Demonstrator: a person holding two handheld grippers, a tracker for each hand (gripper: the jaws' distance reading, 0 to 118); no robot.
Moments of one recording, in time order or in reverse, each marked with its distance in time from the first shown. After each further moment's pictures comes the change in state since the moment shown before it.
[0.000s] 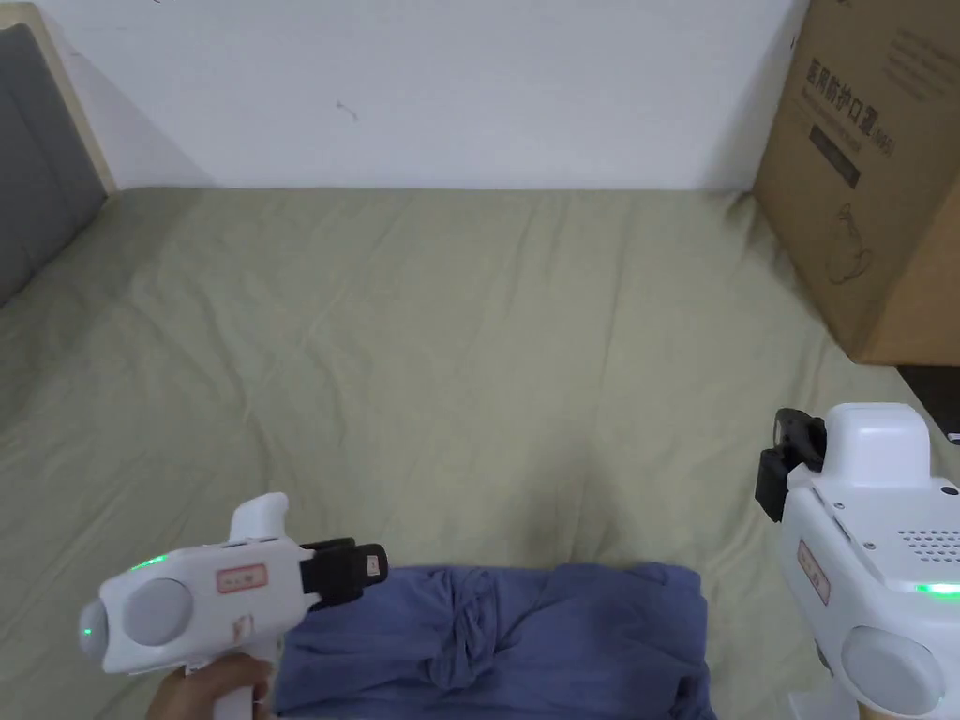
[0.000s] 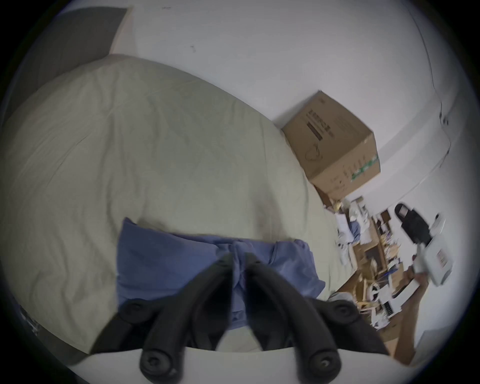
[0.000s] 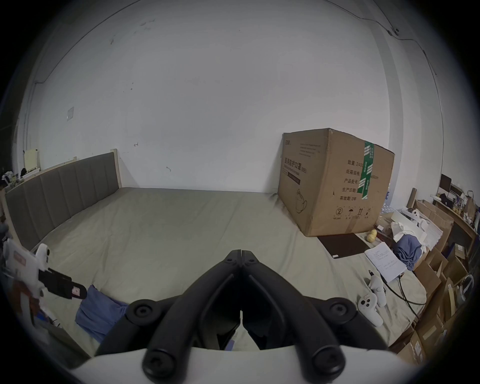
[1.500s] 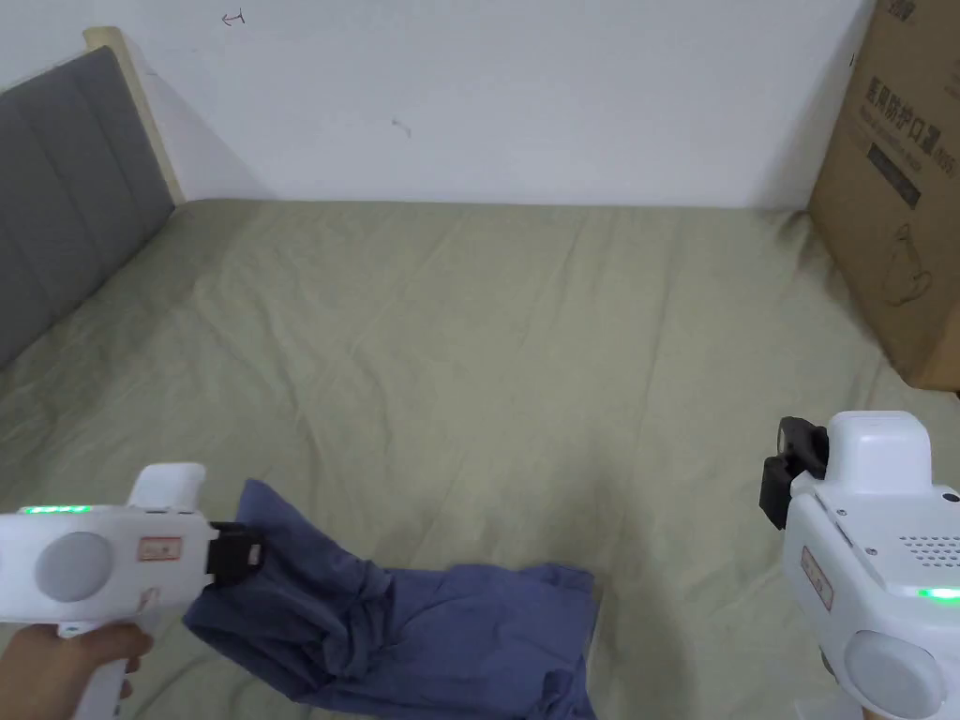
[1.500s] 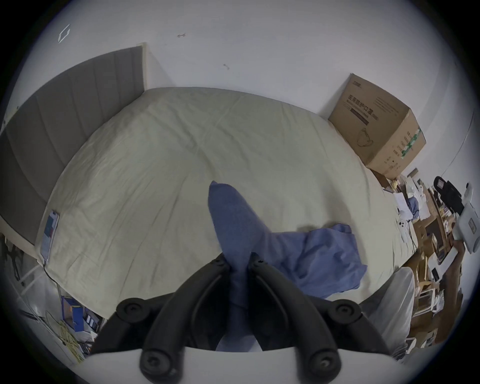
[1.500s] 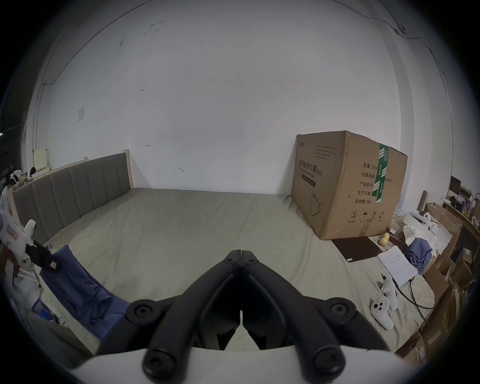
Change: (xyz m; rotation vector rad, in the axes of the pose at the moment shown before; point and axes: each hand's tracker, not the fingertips) left arm 0.022 0.032 0.081 -0.012 0.406 -0.261; right arm -0.013 0.003 -0.005 0.010 0.066 0.004
